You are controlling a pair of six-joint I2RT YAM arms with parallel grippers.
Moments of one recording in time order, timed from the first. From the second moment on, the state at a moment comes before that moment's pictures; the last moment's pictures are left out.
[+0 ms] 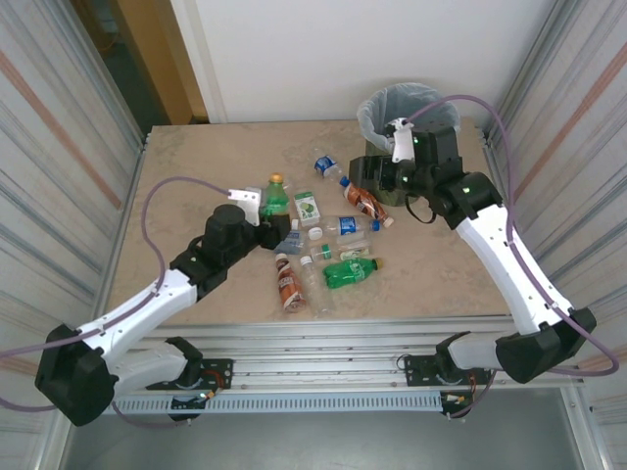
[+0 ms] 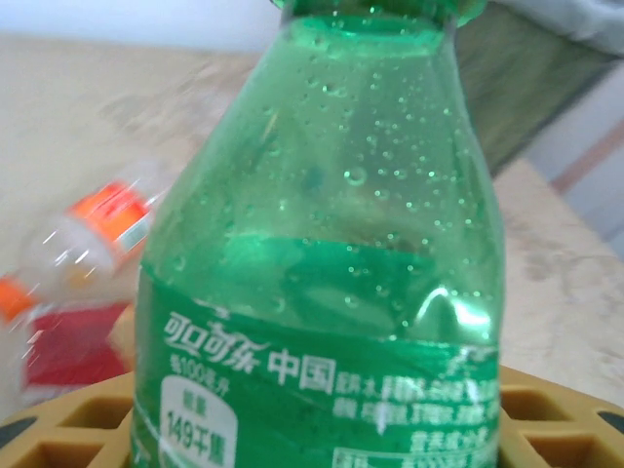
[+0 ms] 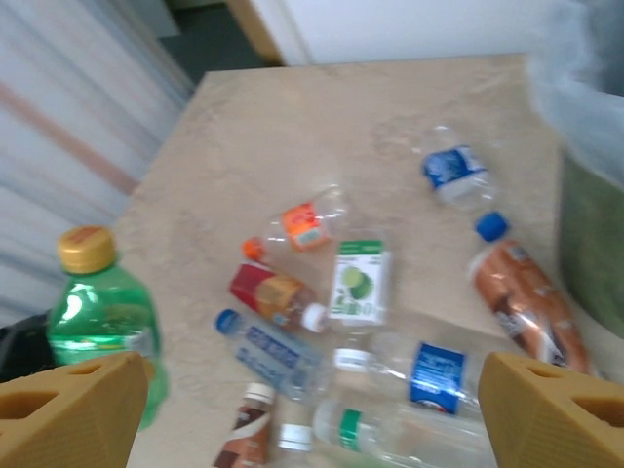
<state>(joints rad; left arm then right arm) -0.63 1.10 0.73 0.03 -0.02 -0.34 0.45 1.32 1.50 -0.69 -0.22 0.35</state>
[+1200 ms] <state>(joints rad) -0.69 1.26 0.82 0.21 0.20 -0.21 0.59 1.52 1.55 -0.53 -0.43 0.43</state>
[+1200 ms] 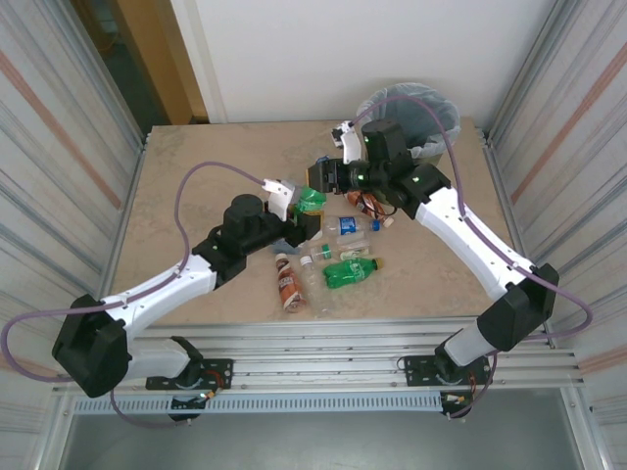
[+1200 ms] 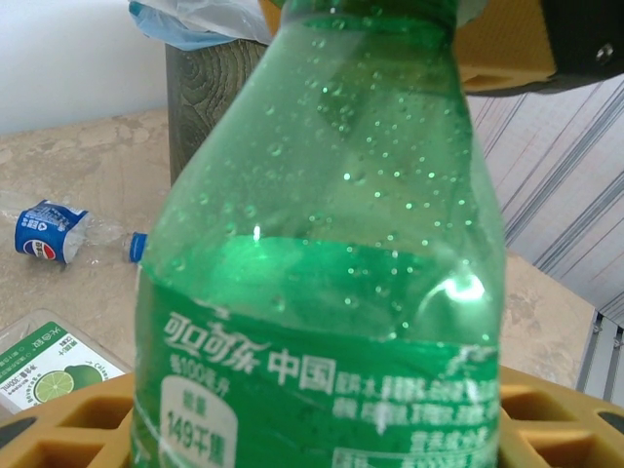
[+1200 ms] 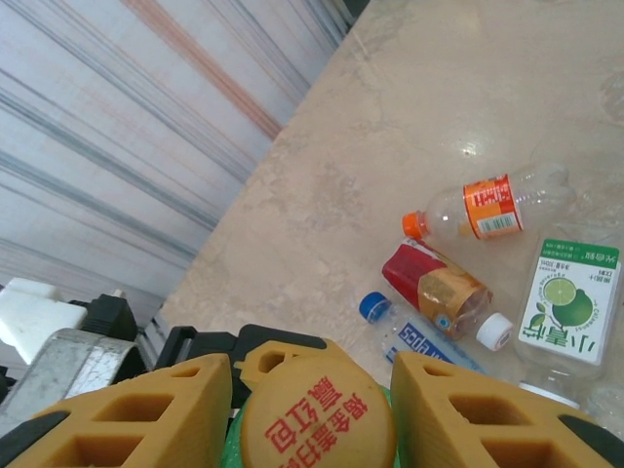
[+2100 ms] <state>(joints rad) -0.70 1.15 0.82 0.20 0.16 -0.21 0.53 1.54 1.90 -0.80 -0.09 0.28</state>
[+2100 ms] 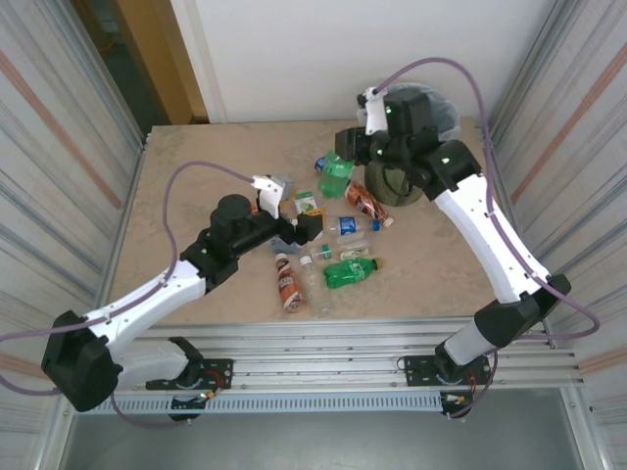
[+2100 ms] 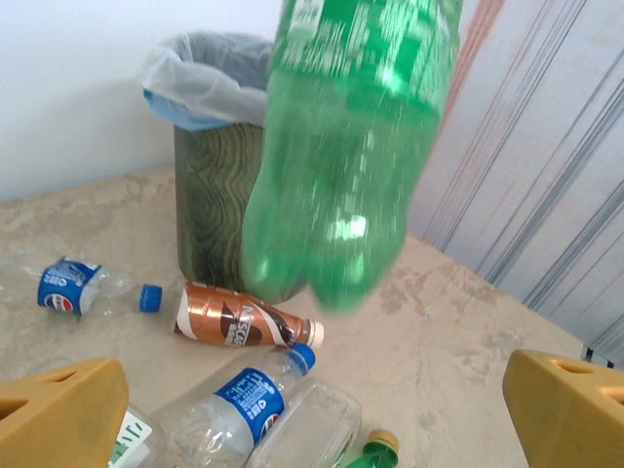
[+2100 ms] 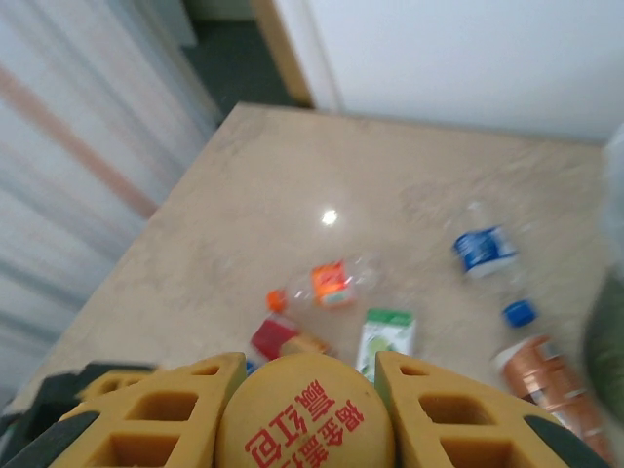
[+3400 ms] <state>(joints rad) -0.69 1.06 0.72 0.19 -0.06 -0.23 0.05 2.01 2.33 -0.84 0.05 0.09</state>
